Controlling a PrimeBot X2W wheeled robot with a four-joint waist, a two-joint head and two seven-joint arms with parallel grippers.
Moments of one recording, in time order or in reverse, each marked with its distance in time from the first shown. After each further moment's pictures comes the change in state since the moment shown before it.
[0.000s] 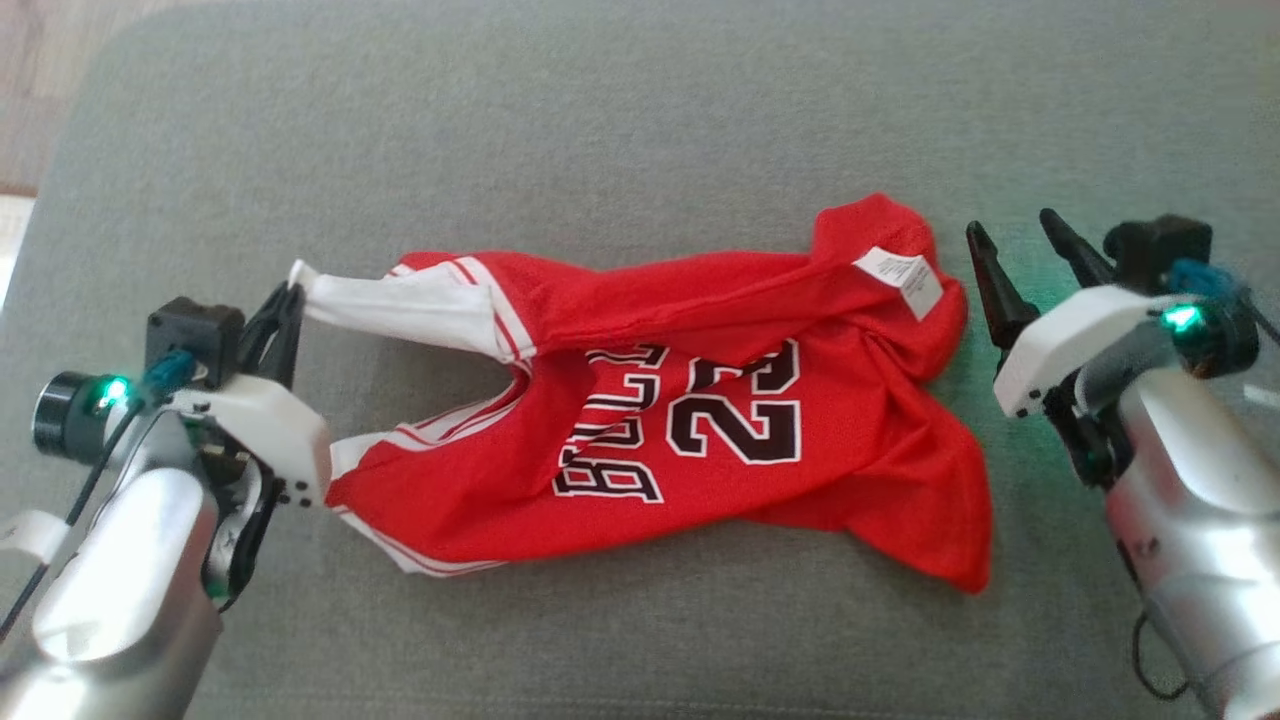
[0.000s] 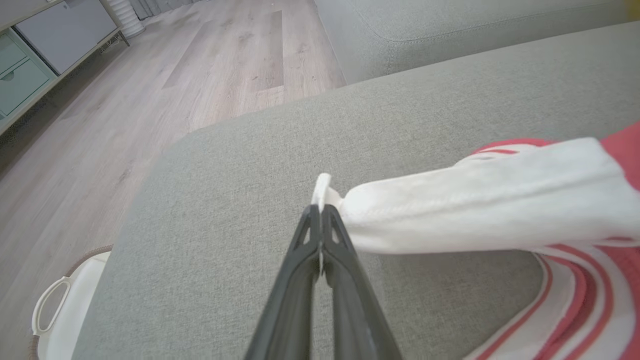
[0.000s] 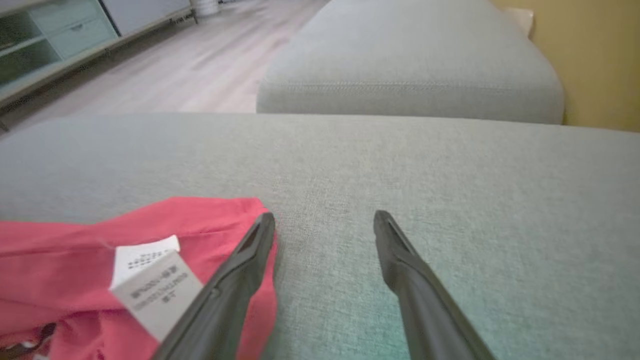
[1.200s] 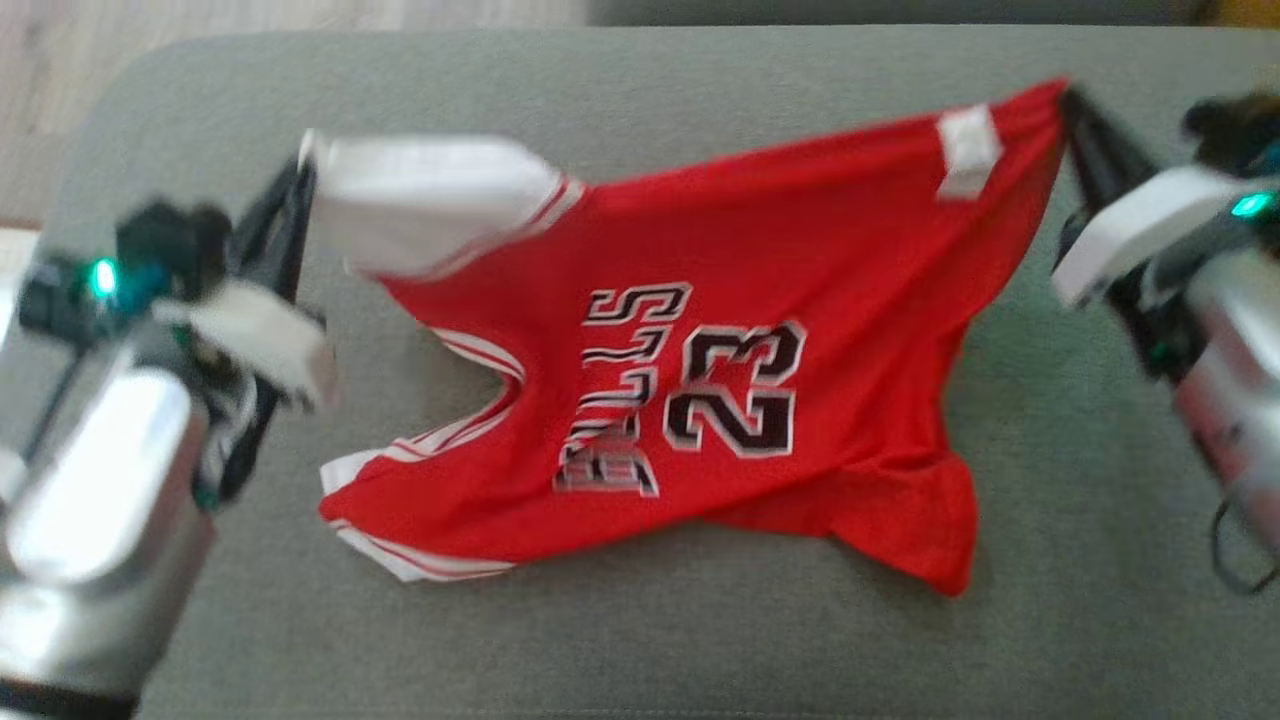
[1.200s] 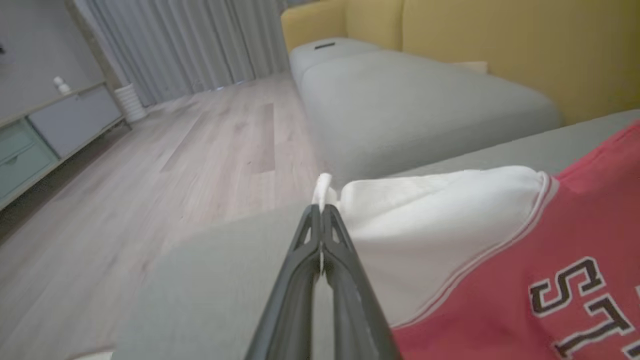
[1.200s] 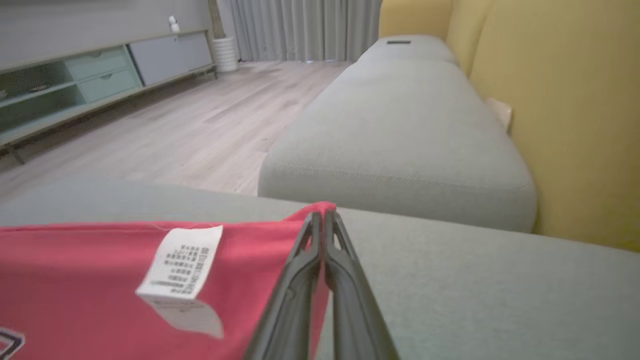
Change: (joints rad) left arm -0.126 0.000 -0.014 -0.057 -0.013 -0.045 -0.064; right arm -0.263 -0.141 0.366 0.134 0.330 0.000 -0.130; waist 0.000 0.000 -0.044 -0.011
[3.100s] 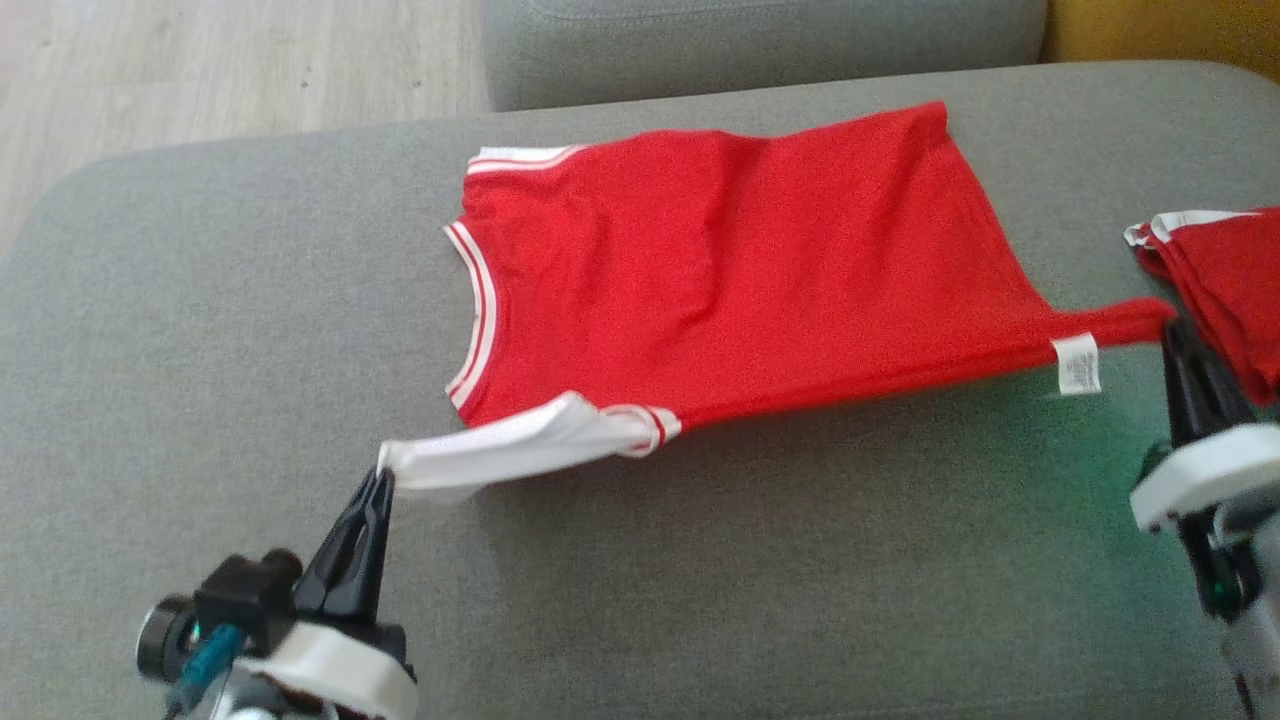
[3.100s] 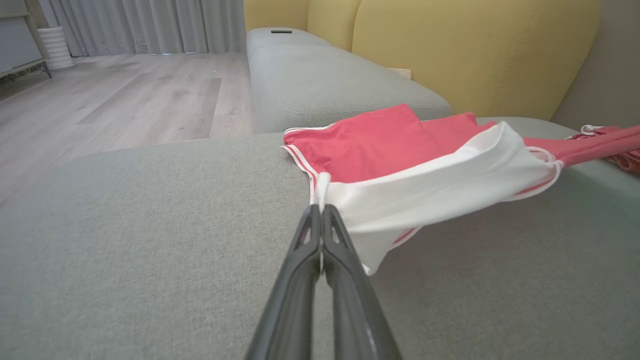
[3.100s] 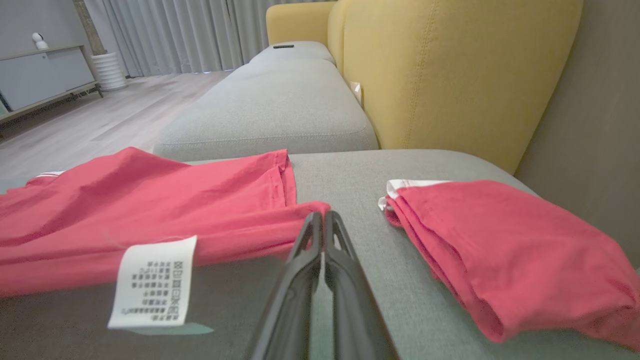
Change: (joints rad) left arm 0.592 -0.135 0.148 -0.252 0.063 0.013 -0.130; right arm 0.511 0.015 -0.539 -0.210 -0.317 0.000 -0.042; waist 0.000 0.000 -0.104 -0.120
